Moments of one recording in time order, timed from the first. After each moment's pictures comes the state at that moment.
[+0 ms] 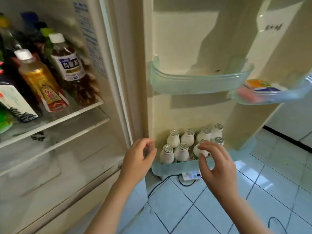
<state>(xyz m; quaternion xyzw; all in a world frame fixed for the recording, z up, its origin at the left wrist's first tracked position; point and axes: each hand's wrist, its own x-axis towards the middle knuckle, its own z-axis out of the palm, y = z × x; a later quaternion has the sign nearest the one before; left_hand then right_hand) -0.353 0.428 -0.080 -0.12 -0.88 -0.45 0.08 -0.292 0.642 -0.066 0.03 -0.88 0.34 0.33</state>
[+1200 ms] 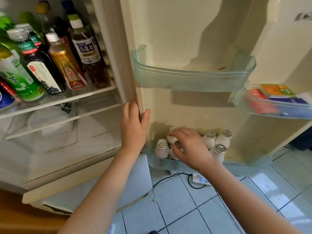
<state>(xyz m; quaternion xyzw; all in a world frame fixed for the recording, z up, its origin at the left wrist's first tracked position) -0.381 0.483 -0.039 0.04 -0.88 -0.32 0.35 -0.382 0.668 -0.065 0.31 -0.92 0.22 0.09</state>
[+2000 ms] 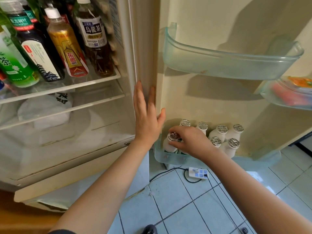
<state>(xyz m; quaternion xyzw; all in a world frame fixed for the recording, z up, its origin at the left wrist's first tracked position) -0.410 0.467 -0.086 -0.10 -0.84 -0.29 0.44 -0.400 0.631 -0.080 0.30 -0.94 0.16 -0.02</state>
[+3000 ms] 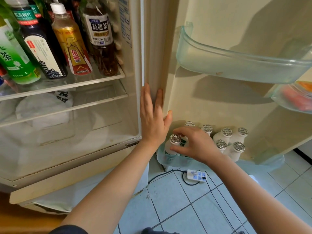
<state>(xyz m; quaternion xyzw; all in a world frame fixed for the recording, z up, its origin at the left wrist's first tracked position) -0.416 0.470 -0.092 -0.07 -0.83 -0.28 0.47 -0.389 0.629 -0.078 0.29 -0.93 0.23 0.05</state>
